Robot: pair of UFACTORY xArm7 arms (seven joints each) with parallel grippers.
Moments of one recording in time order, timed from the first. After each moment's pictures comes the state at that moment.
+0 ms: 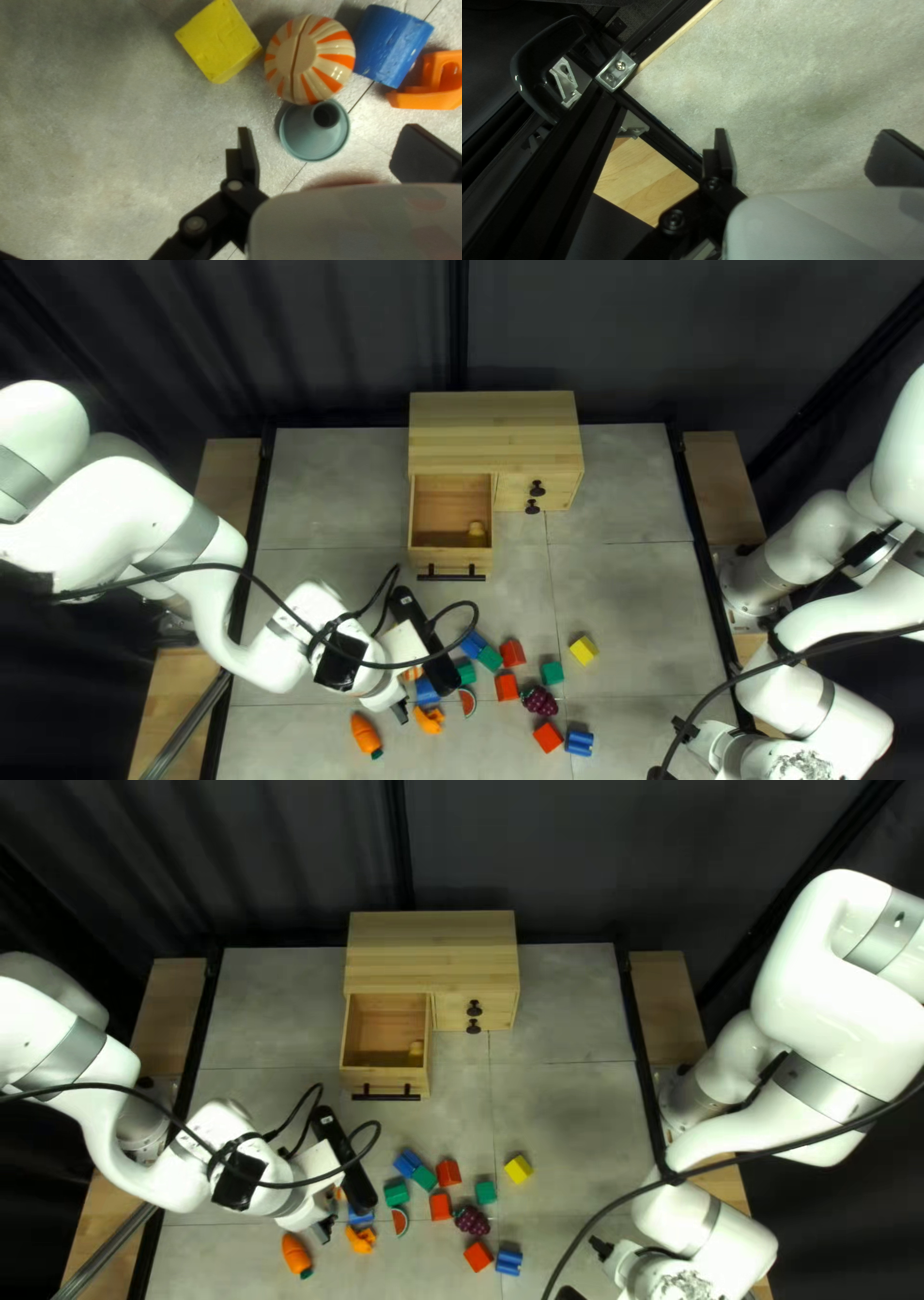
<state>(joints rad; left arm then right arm) -0.19 0.05 -0.29 0.65 0.27 0.57 -1.25 0.75 -0.05 0.21 0.76 0.04 0.99 0.07</state>
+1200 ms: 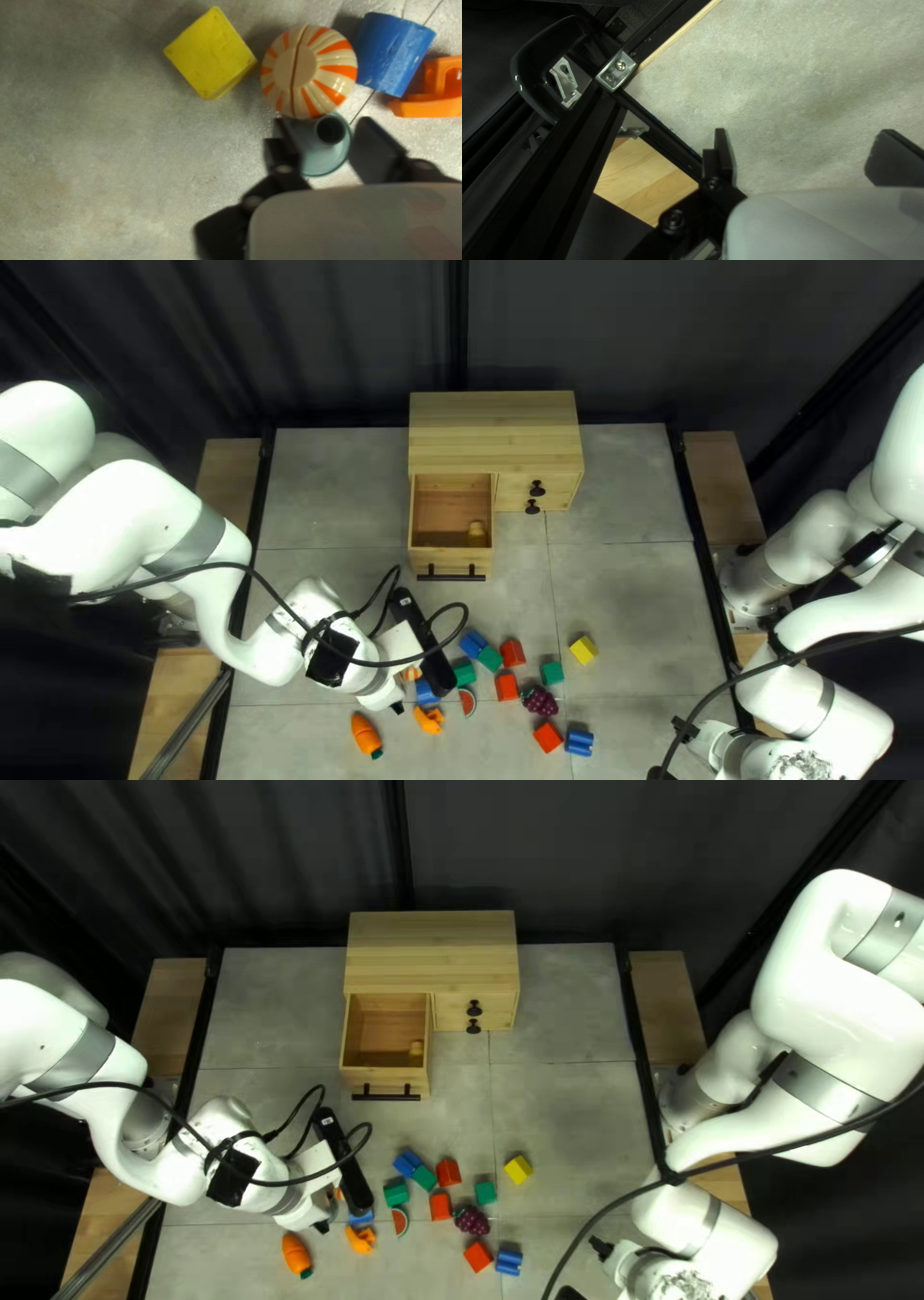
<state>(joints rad) -0.18 0.06 -0.29 0.63 0.29 0.50 -1.19 0.75 -0.05 0.21 0.76 0.04 0.99 0.07</state>
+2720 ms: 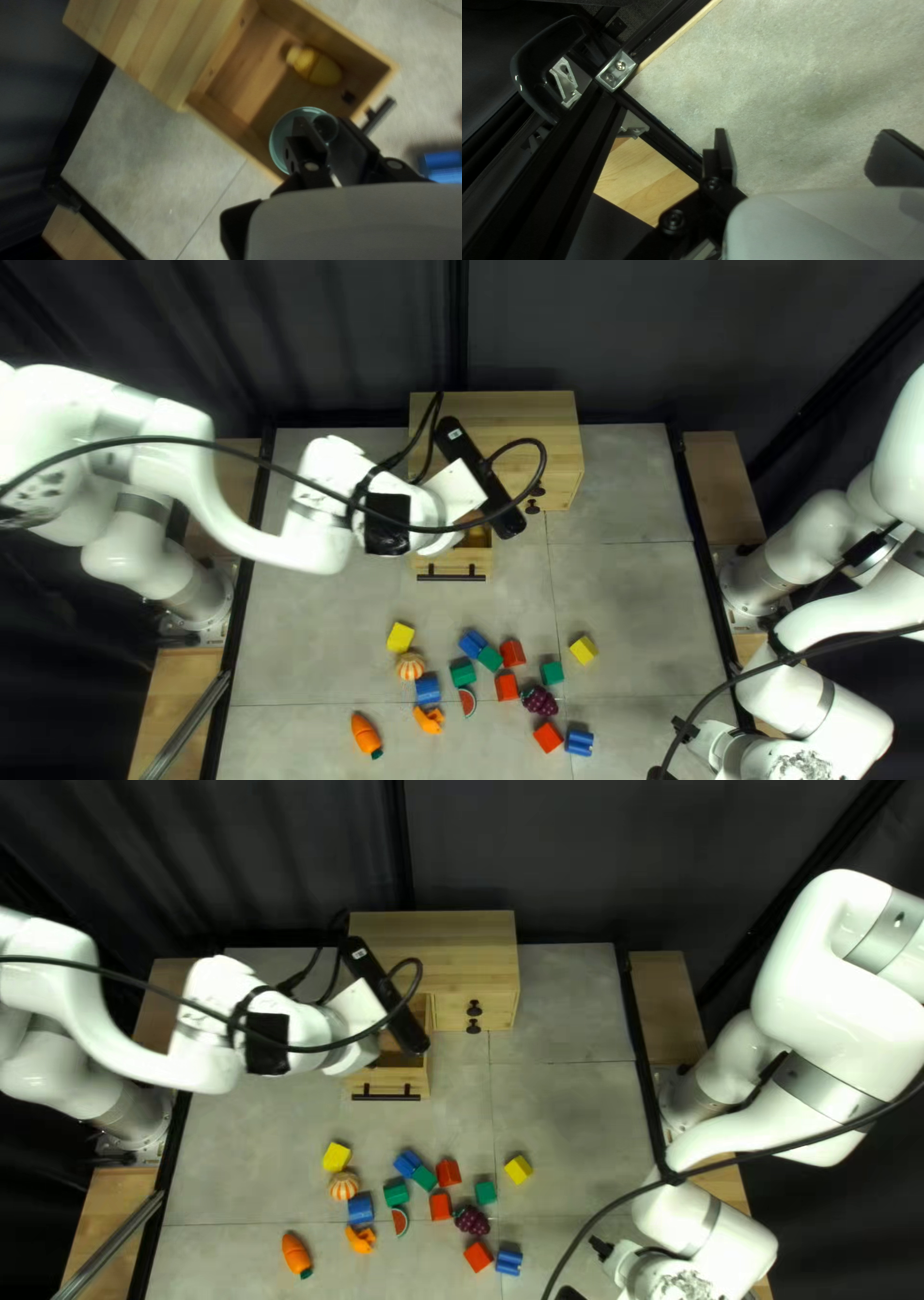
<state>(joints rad) 0.02 -0.09 -0.13 0.96 0.66 0.98 -1.04 0.75 -0.05 0.21 0.76 0.04 0.99 0.07</state>
